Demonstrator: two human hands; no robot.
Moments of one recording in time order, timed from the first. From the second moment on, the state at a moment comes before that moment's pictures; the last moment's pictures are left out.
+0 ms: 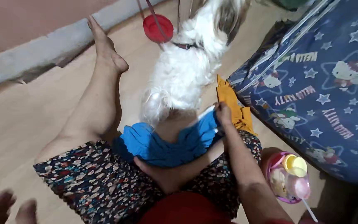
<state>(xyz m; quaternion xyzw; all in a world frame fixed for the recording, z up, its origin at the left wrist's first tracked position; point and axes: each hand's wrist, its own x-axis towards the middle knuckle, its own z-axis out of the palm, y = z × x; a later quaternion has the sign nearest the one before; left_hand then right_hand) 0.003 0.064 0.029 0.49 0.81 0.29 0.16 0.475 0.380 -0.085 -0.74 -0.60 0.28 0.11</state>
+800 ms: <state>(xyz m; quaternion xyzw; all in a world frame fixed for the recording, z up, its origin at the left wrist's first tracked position) 0.130 0.270 -0.065 0.53 0.70 -0.09 0.48 0.458 0.375 -0.087 -0.73 -0.61 0.29 0.07</state>
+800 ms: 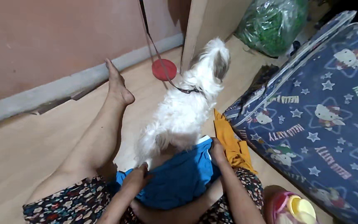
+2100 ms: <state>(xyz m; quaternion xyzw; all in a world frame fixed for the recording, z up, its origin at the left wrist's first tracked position) 0.201 0.409 0.030 0.80 0.58 0.06 0.12 0.474 0.400 -0.085 -0.72 -0.61 0.34 0.01</state>
